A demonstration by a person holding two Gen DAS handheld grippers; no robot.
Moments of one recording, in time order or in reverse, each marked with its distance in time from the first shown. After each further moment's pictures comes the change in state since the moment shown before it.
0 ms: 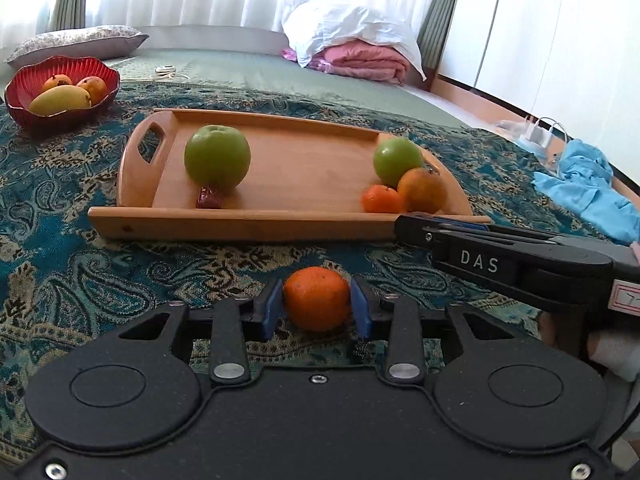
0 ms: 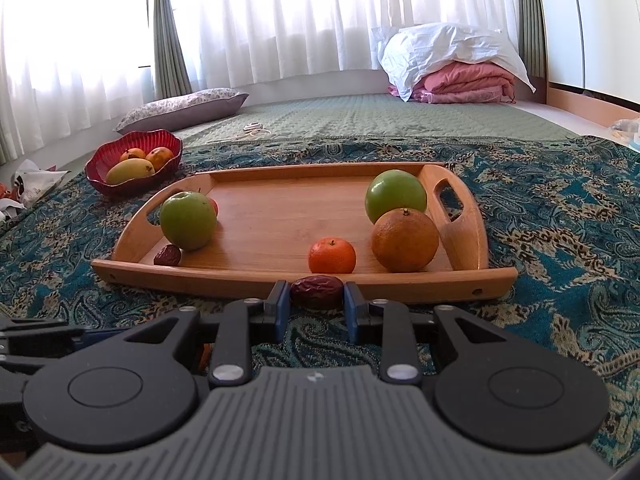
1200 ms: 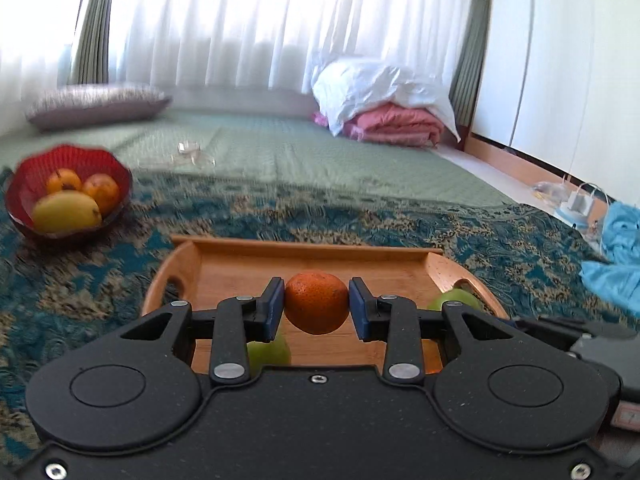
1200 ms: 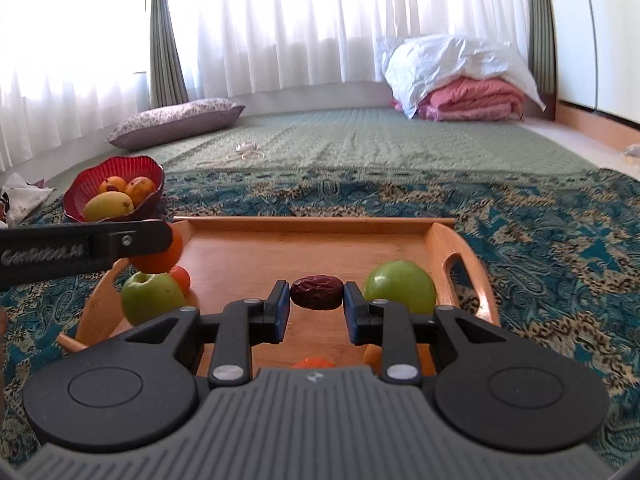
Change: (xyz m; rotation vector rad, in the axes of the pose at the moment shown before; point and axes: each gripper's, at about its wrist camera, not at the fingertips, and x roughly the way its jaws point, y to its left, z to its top) left arm 0.052 0.024 0.134 -0.022 -0.137 0.086; right arm 0.060 -0.010 0.074 -0.018 0.000 0.006
